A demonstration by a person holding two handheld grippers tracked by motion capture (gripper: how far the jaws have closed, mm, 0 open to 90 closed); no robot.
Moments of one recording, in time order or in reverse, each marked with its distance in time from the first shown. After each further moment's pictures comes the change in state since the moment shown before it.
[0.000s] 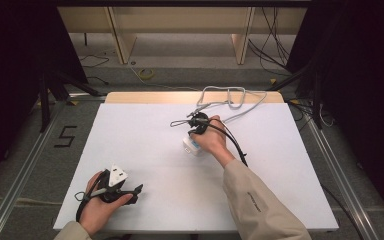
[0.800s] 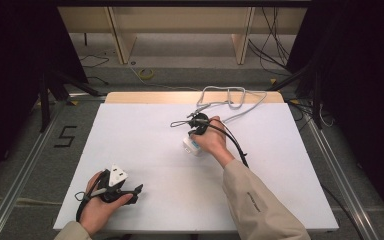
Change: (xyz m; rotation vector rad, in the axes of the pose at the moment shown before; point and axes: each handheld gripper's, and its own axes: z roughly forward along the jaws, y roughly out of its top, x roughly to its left) left arm 0.000 0.000 0.001 0.001 0.000 0.003; right arm 0.000 -0.002 0.001 -0.001 -0.002 0.000
